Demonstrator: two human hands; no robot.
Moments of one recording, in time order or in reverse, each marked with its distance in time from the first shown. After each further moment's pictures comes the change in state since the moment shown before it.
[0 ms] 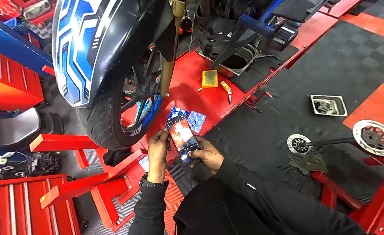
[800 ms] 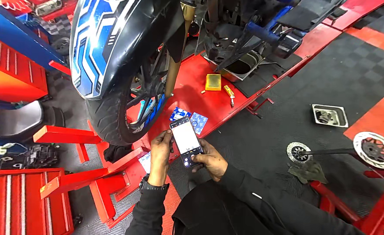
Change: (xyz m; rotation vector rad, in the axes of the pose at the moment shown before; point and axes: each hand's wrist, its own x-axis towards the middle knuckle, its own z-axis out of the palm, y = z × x) left_hand -0.024 0.004 -0.002 0.041 -0.025 0.010; right_hand -0.021 -0.003 0.007 0.016 0.012 0.010
